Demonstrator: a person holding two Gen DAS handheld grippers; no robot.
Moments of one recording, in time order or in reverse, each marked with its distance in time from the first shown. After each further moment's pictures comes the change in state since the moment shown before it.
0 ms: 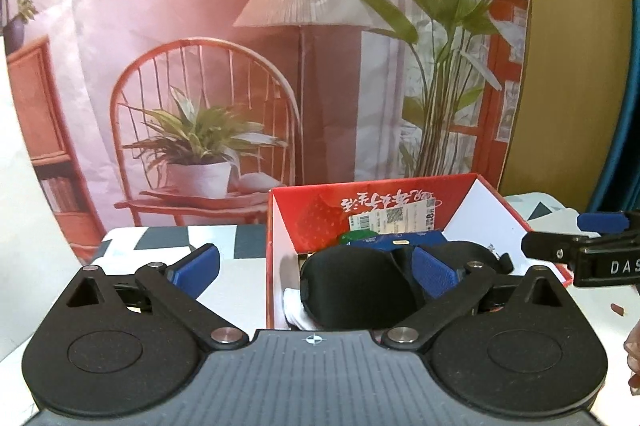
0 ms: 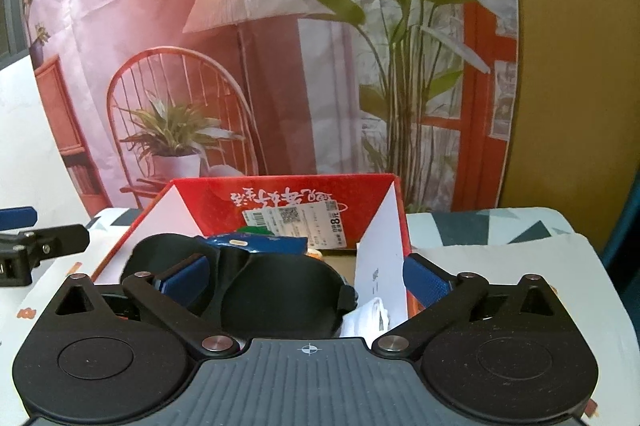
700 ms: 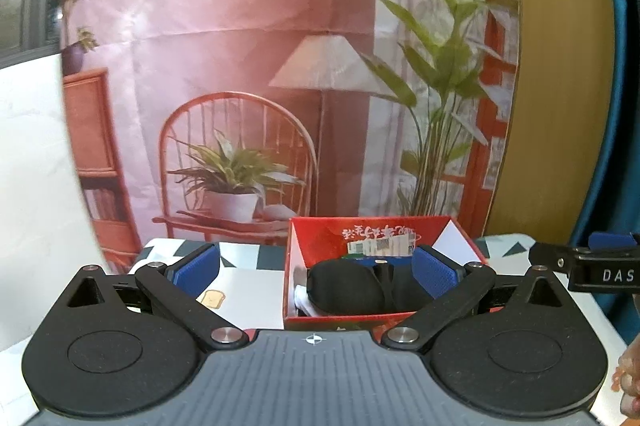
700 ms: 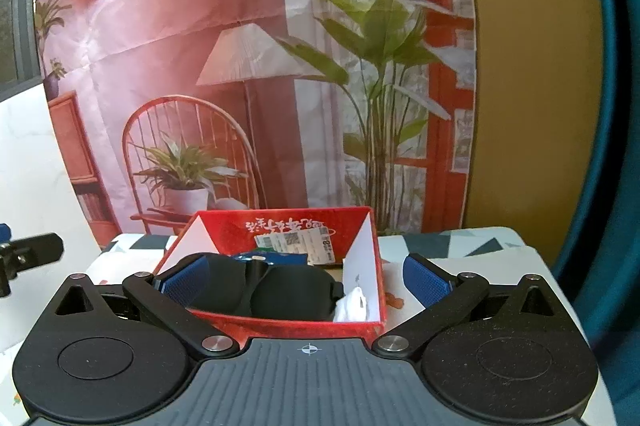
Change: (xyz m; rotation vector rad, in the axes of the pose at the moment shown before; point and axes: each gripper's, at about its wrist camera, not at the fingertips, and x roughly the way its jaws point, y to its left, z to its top) left arm -0.141 -0.017 -0.002 -0.085 -0.114 0.061; right arm -0.129 0.024 0.003 0.003 -0.091 -0.057
